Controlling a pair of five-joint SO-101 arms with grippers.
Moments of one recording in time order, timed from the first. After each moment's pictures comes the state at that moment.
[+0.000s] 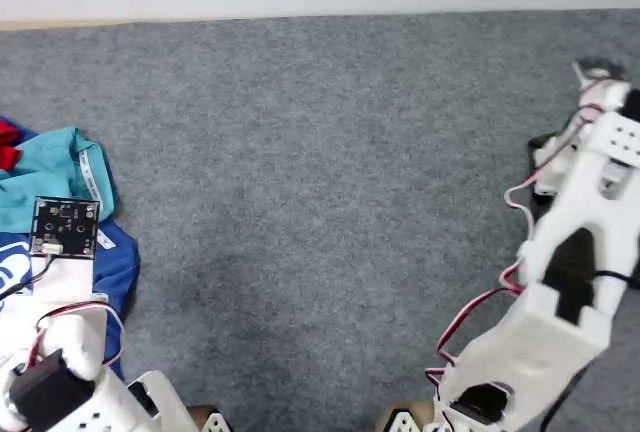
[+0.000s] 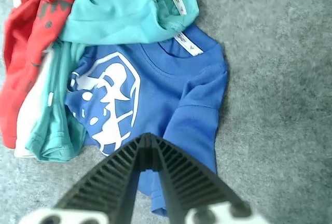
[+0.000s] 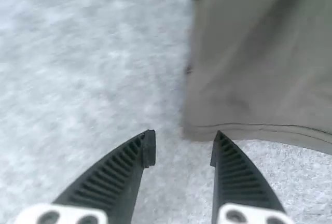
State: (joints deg) left arm -42.1 -74.1 46.4 93.8 -31.0; right arm 22.7 17.8 -27.3 100.0 20.4
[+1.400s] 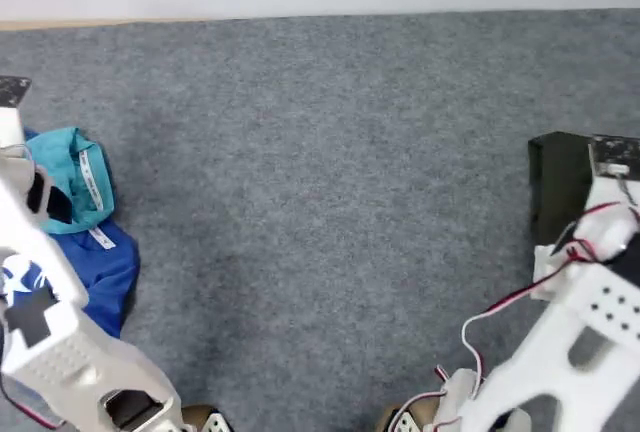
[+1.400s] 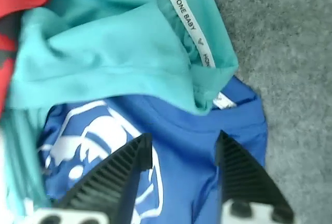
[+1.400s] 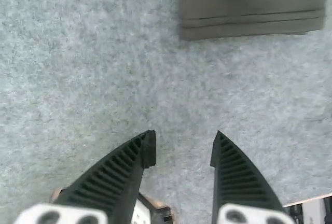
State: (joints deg) left arm -40.2 19.6 -16.7 92.4 -31.0; right arm 33.9 -38.7 19.8 100.3 25.6
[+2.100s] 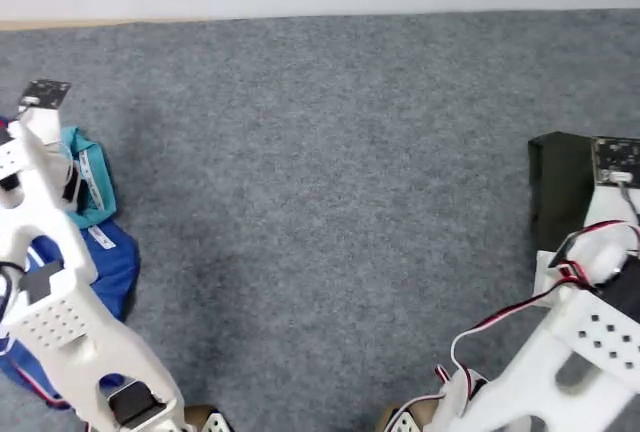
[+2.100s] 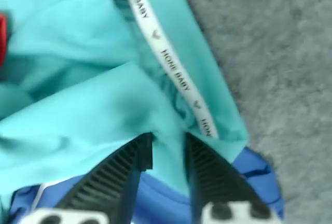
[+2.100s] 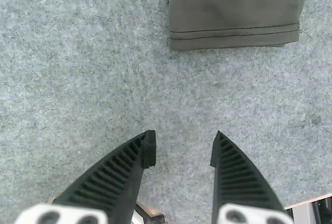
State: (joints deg) left arm -34.7 31.4 -16.7 79.4 -28.2; right arm 34.1 -43.3 19.8 100.4 26.1
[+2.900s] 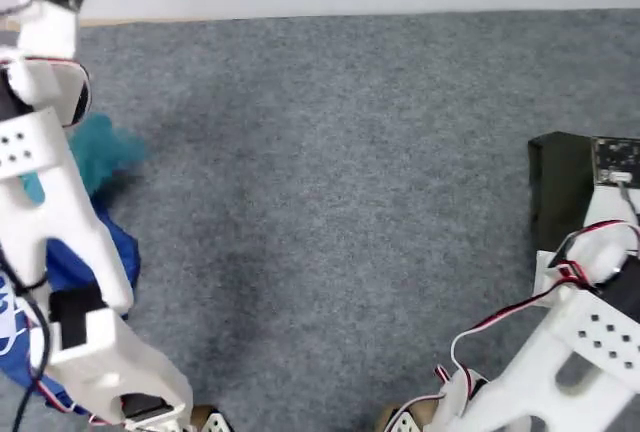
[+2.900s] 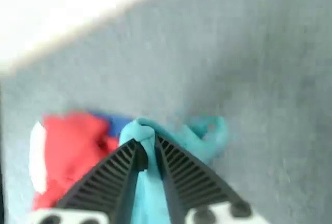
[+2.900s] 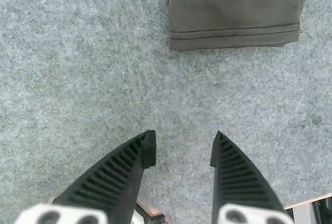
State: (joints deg) left arm -19.0 10.5 -50.5 97.7 -25.8; right arm 34.1 -43.4 20.4 100.4 26.1
